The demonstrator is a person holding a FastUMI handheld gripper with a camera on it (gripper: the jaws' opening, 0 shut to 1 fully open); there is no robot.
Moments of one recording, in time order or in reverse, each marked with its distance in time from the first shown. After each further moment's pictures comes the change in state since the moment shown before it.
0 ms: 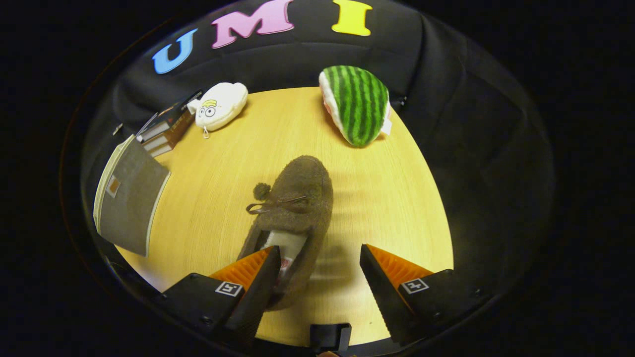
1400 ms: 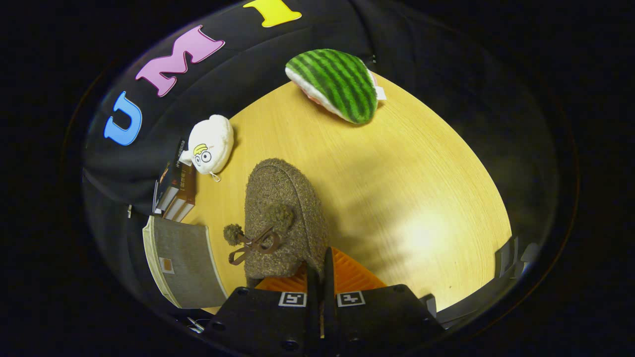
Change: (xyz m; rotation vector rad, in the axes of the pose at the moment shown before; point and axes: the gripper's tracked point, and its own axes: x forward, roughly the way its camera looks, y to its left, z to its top) arm -0.036 0.081 0.033 0.408 0.083 0.124
